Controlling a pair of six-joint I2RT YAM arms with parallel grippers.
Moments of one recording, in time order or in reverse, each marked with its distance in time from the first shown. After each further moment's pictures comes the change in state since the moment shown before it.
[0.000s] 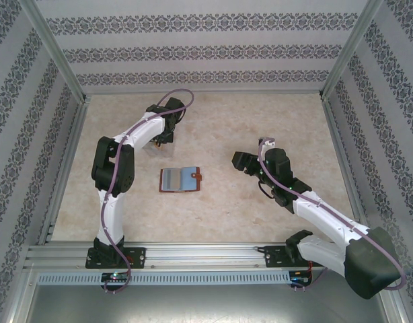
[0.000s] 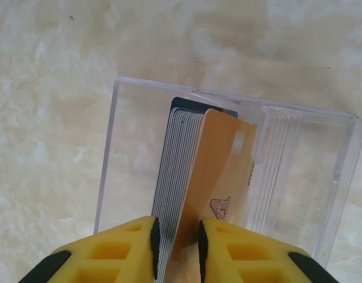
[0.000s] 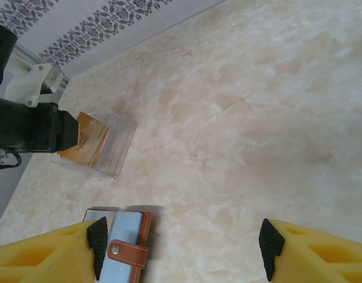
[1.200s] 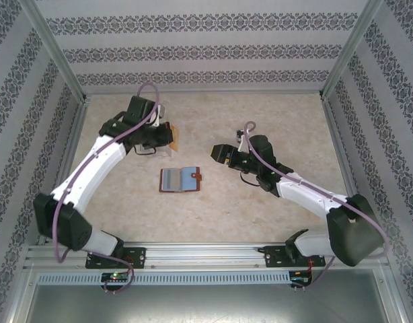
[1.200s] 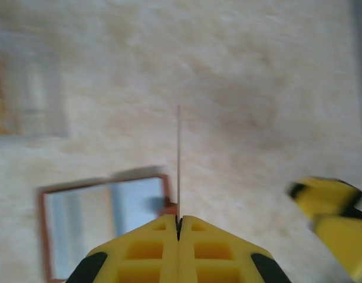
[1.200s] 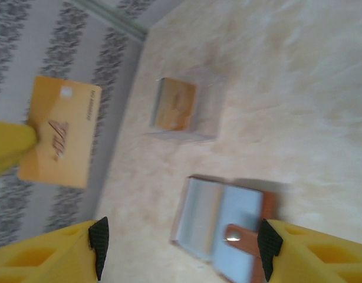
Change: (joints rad) left arm 0.001 -0.706 -0.411 0.219 0.783 -0.135; right arm 0.069 0.299 0.184 0.159 -0.330 0.258
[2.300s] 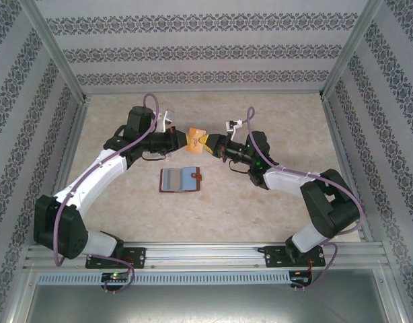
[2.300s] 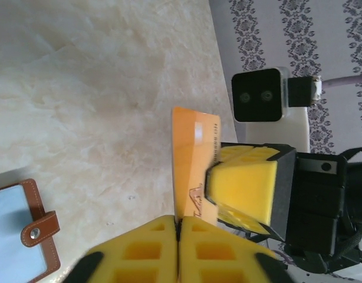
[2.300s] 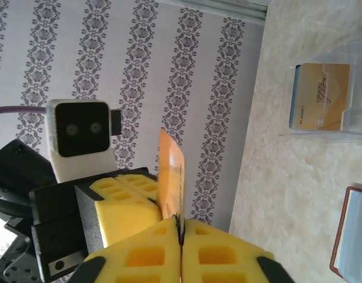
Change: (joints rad) left arm 0.007 -0.020 -0.222 0.424 0.362 -0.158; right arm -0.009 0.225 0.023 0.593 -0.229 0.483
